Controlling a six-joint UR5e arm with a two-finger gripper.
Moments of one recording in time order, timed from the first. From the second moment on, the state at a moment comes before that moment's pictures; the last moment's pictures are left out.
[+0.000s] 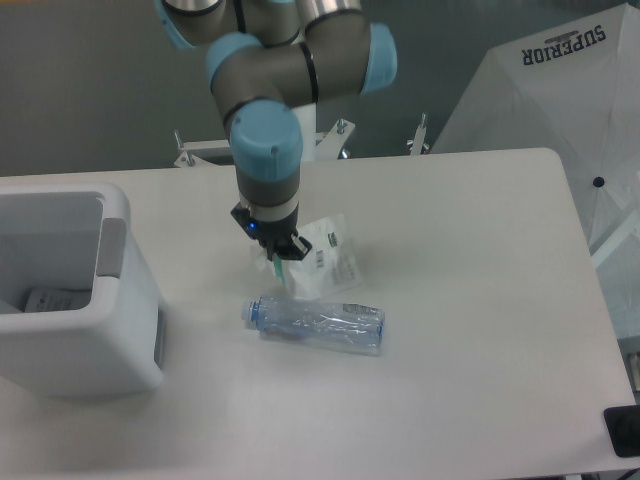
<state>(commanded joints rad) 2.32 -1.65 -1.63 -1.46 1.45 0.92</state>
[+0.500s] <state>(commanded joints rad) 2.32 -1.60 -1.41 -1.62 1.28 0.91</state>
